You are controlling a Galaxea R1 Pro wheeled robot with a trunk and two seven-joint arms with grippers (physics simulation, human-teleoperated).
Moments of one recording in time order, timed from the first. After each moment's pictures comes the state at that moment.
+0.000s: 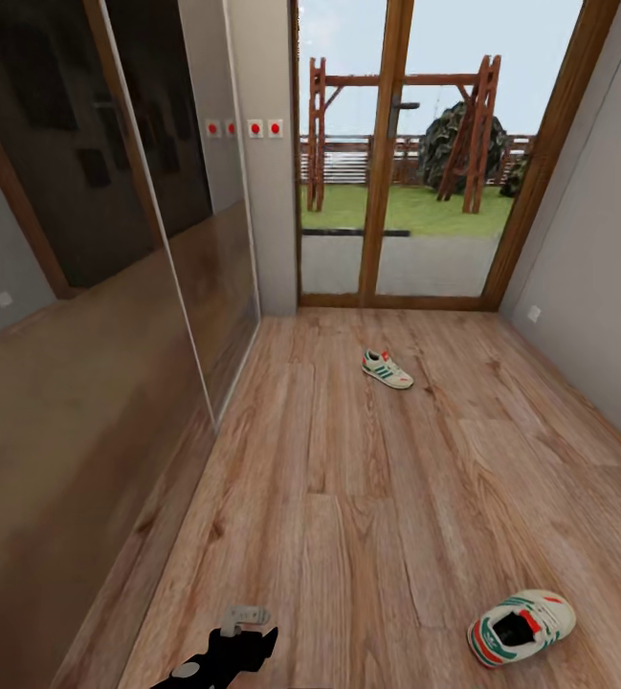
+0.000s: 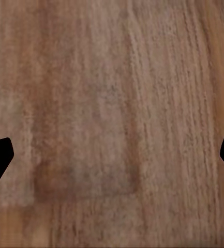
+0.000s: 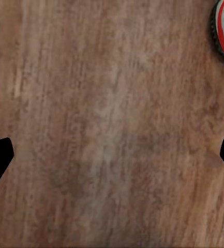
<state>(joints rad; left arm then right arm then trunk) -0.54 -0.11 -0.18 -0.03 0.20 -0.24 -0.17 -0.40 0.02 0.13 0.03 0.04 -0.23 -0.21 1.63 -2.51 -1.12</state>
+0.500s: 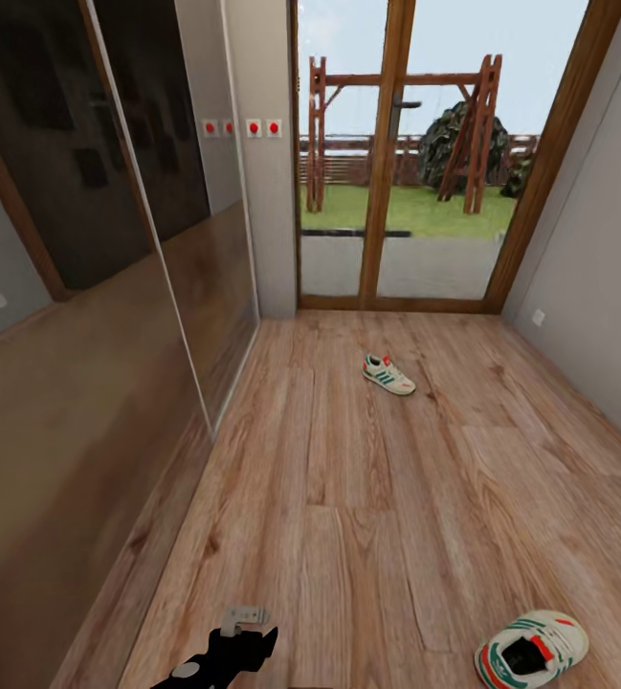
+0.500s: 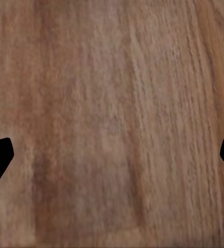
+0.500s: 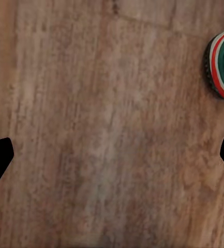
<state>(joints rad) -0.54 -0.11 -0.18 -0.03 0.20 -0.25 -0.17 -0.40 0.02 0.13 0.03 0.04 -0.23 -0.21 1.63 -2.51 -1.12</state>
